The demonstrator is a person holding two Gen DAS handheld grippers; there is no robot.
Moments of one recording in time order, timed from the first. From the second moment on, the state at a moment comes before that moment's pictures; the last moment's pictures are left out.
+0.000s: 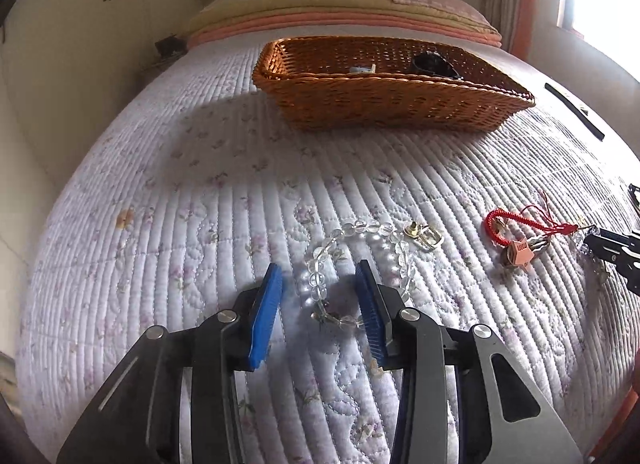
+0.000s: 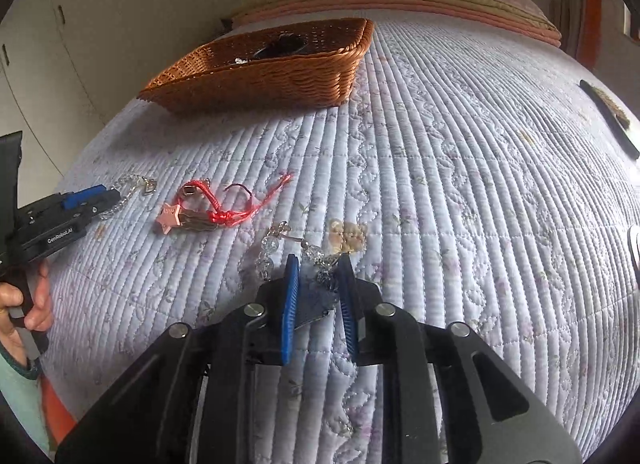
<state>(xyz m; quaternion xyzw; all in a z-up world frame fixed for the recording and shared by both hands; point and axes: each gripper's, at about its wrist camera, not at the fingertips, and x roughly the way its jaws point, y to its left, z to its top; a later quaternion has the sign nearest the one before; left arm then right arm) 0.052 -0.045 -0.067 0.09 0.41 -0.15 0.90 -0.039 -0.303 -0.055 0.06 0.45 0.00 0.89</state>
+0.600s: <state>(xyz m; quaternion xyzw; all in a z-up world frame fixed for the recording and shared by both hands) 0.032 -0.035 0.037 -0.02 0.26 -0.26 0.93 -0.043 -0.276 0.044 0.02 0.31 0.04 0.95</state>
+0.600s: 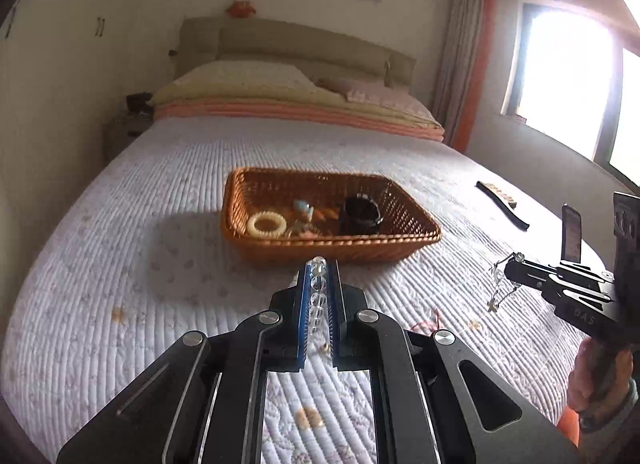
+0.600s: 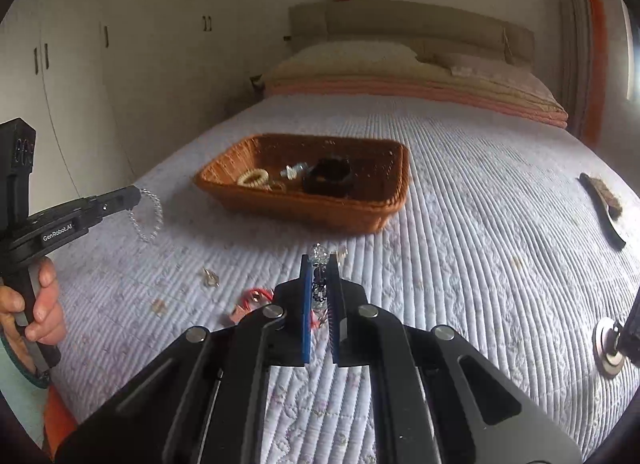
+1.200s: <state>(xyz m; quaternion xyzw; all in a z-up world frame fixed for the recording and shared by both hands) 0.180 -0.103 0.034 -0.03 0.29 -0.25 0.92 0.143 -0.300 0.068 0.06 0.35 0.04 0.94</state>
